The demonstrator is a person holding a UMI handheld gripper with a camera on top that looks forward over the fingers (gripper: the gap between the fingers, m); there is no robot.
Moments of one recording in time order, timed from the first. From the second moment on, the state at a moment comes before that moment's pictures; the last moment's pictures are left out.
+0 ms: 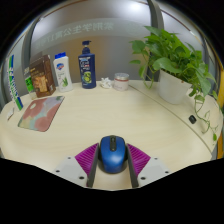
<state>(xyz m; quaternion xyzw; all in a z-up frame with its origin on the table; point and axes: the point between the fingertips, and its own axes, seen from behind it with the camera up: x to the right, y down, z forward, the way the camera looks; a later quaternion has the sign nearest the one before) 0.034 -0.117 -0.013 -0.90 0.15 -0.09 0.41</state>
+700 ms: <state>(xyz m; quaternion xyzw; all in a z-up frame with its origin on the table) -0.112 0.020 0.263 -0.80 0.11 -0.13 0.58</state>
